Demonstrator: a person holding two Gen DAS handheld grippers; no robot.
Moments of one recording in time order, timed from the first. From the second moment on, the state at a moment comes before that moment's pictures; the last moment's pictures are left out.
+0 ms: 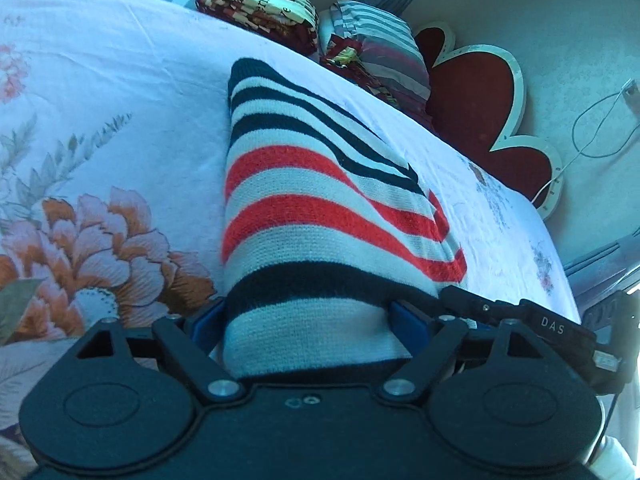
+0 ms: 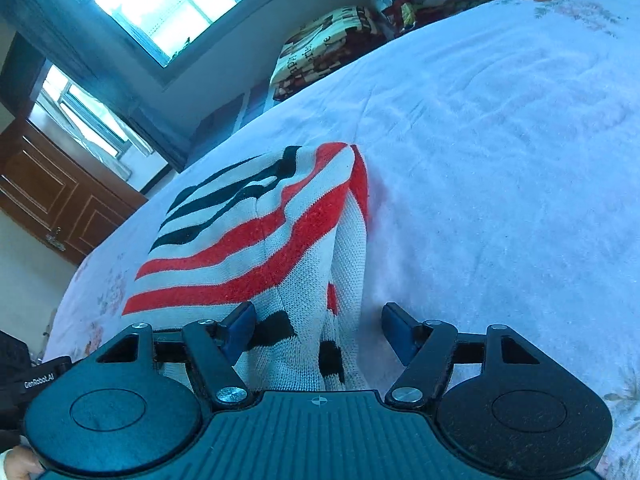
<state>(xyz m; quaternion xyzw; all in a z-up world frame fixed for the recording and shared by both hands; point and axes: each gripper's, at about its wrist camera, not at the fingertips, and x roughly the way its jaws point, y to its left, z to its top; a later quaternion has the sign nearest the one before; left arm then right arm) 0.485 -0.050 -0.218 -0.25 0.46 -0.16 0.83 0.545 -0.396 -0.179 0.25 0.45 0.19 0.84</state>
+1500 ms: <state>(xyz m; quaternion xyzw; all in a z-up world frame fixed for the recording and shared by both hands) 0.409 0.305 -0.143 -0.21 0.36 -0.09 0.90 0.494 0.039 -0.146 0.27 0.39 0.33 0.82</state>
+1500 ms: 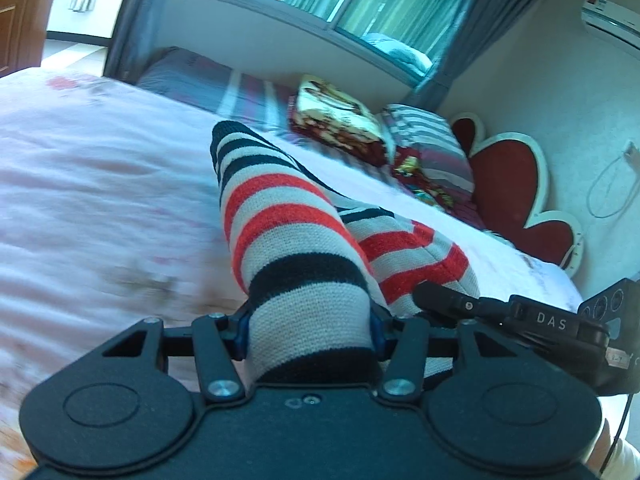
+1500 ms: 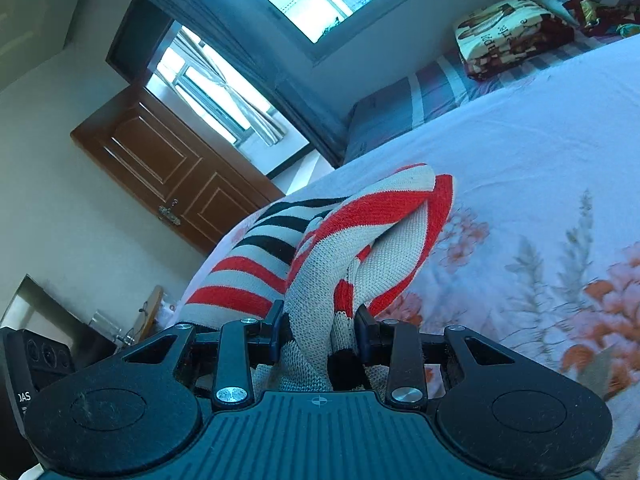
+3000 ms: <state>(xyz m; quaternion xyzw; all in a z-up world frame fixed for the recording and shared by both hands) 0.420 0.340 -0.165 -0.19 0.37 -0.01 0.91 0.507 0.047 -0.141 0.18 0.39 0.24 0.87</state>
